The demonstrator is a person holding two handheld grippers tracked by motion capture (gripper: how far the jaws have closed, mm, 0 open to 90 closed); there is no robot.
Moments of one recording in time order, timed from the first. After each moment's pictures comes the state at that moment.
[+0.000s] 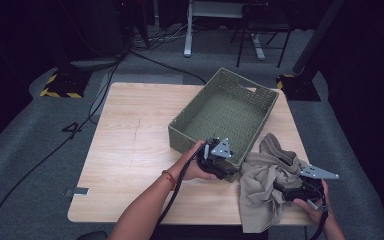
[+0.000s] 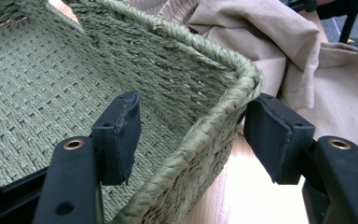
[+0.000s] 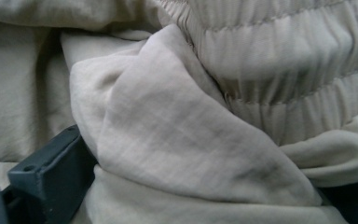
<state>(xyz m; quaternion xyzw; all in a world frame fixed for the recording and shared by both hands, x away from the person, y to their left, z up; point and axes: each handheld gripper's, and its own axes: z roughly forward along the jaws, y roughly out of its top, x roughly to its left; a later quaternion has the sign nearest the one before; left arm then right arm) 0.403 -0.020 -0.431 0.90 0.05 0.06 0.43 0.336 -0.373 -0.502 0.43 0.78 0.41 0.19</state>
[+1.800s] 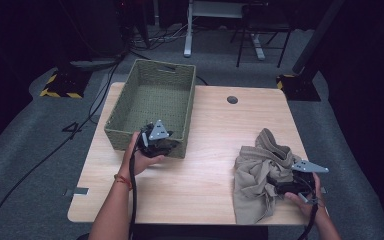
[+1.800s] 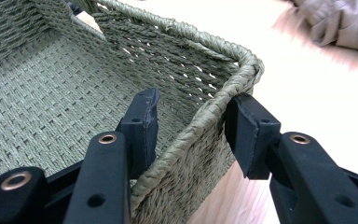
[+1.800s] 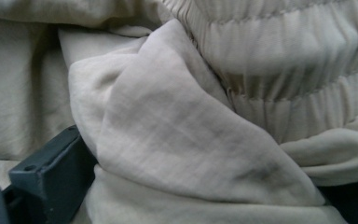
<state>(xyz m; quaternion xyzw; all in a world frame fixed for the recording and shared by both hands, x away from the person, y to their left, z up) 0.422 0.147 -0.429 0.85 0.26 0.20 0.41 0.354 -0.354 -0.502 0.43 0.79 0.40 0.20</state>
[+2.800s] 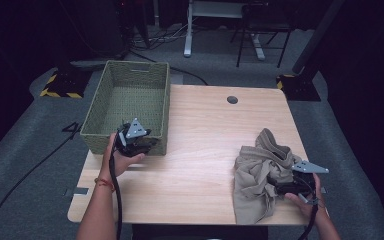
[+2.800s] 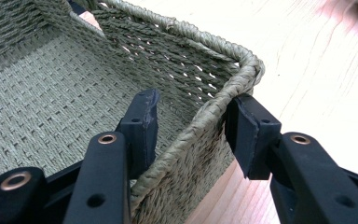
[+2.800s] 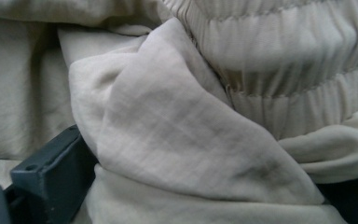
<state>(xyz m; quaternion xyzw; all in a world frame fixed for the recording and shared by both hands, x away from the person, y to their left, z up) 0.417 0.201 -0.428 0.84 0.31 0.22 0.39 0.353 -0.354 -0.502 0.43 0.78 0.39 0.21</state>
